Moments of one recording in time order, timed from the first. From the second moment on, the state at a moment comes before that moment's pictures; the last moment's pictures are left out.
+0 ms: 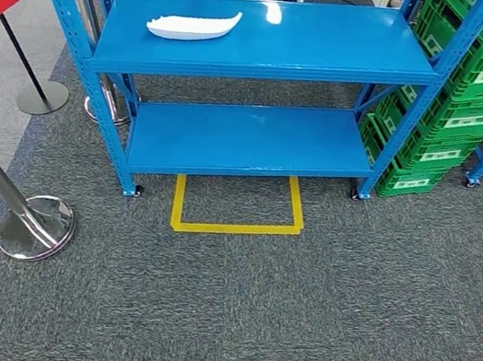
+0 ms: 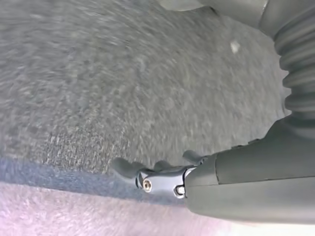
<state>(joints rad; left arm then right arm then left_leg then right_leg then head) -0.14 0.05 1.22 -0.24 -0.89 0.36 -0.39 -0.07 0.18 -0.64 -0.20 0.81 -0.08 -0.06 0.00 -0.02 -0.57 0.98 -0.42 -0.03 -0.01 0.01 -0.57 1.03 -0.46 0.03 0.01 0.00</state>
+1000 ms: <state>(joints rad) -0.50 0.38 1.07 -0.49 -0.49 0.36 -0.64 -0.12 0.18 -0.65 -0.20 0.87 -0.07 -0.03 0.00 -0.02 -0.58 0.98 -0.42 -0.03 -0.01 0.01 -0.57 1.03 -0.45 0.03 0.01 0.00</state>
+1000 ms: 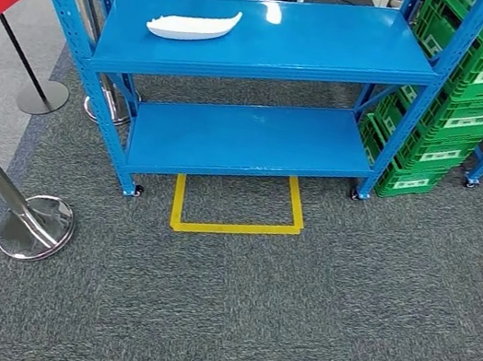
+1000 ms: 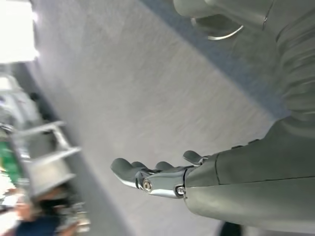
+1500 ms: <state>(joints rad) -0.74 0.32 0.50 -0.57 -0.80 0.46 -0.50 -0.16 0.18 -0.65 -0.20 0.91 -0.06 -0.01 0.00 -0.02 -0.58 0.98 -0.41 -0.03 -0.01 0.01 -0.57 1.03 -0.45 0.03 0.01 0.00</state>
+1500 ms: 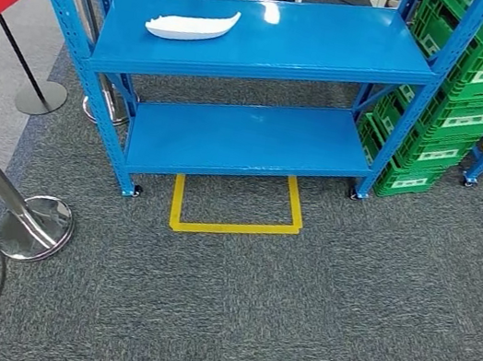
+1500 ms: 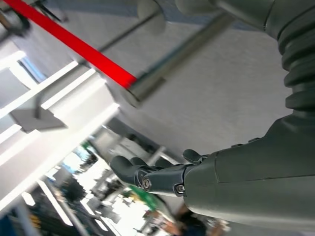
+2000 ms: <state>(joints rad) -0.91 0.14 0.08 -0.52 -1.05 0.40 -0.34 -0.17 0.18 -0.64 -0.20 0.95 -0.04 0.00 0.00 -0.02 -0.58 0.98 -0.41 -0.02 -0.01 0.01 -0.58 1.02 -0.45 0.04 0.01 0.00</state>
